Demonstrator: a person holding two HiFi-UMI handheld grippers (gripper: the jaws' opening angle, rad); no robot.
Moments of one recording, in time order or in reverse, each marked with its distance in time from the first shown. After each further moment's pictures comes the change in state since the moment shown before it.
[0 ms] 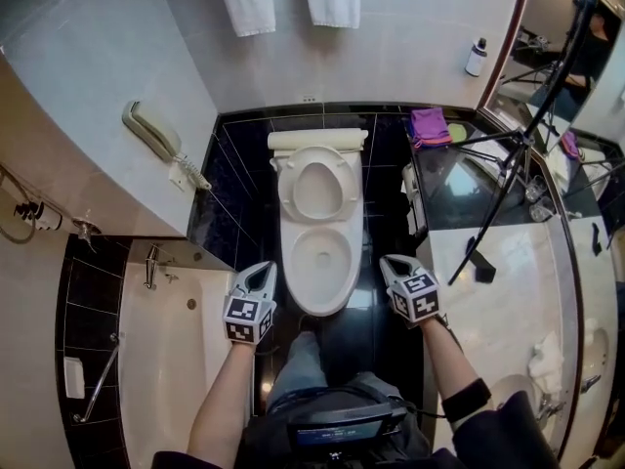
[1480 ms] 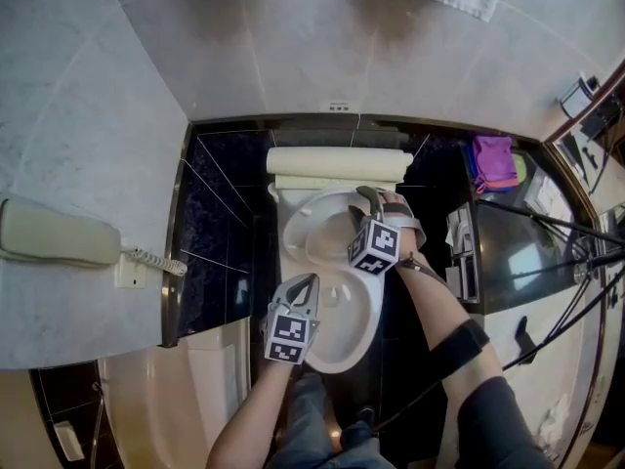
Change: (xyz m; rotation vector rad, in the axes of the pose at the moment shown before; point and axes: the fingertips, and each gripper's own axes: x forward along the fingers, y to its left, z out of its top) left arm 0.312 0.117 -0.055 -0.051 0.095 -0.167; right arm 0.455 -0.114 0.160 -0.949 0.238 -0.160
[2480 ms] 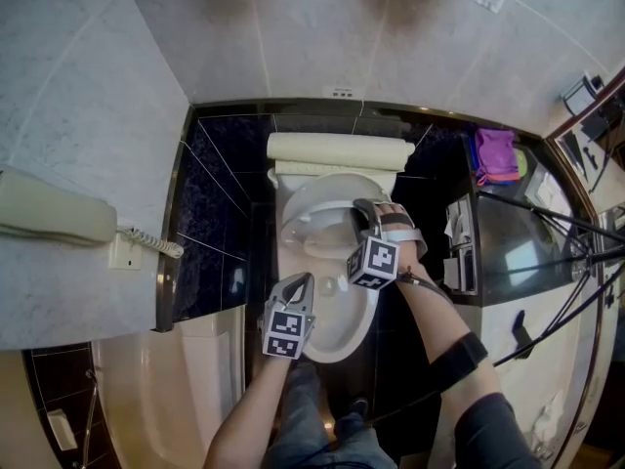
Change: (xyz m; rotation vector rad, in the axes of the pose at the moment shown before) left arm -0.007 -0.005 -0.047 -0.078 0.048 0.020; right arm -0.032 0.043 0.004 -0.105 0.004 -0.013
